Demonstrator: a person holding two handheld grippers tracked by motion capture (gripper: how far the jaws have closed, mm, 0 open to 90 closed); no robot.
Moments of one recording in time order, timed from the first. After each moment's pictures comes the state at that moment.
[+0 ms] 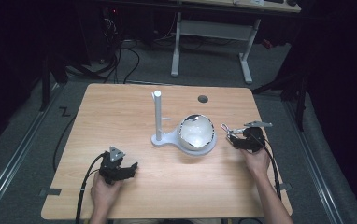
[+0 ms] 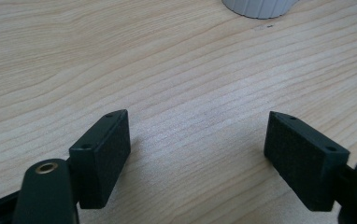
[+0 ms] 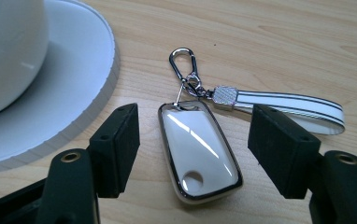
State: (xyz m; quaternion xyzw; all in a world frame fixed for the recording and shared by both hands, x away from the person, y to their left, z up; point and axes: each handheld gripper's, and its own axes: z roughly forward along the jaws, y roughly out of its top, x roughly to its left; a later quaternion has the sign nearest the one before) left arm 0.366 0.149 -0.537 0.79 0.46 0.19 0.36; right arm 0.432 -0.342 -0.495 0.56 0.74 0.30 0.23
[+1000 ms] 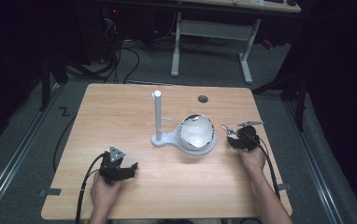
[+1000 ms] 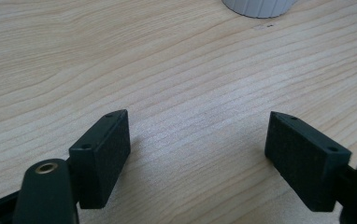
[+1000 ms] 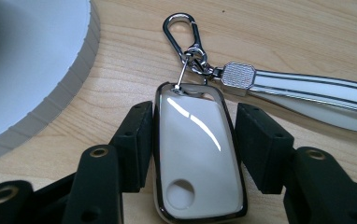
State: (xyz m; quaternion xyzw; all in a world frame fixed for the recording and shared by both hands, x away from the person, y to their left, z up) left arm 0.366 0.149 -0.537 0.79 0.46 0.19 0.36; right arm 0.450 -0.338 -0.518 0.56 0.76 0.26 0.21
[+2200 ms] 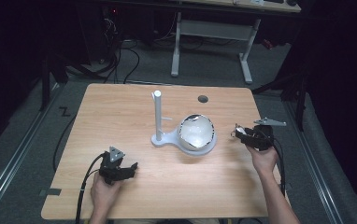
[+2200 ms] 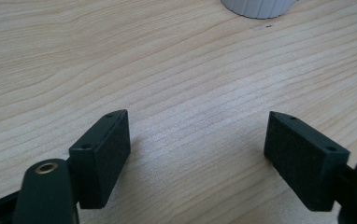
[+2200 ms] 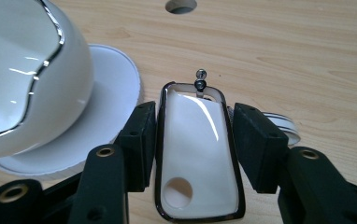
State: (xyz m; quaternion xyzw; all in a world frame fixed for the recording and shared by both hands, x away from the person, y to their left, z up) left arm 0.366 0.149 -0.537 0.79 0.46 0.19 0.36; right arm 0.411 -0.354 -0.458 0.55 0.72 0.36 0.22
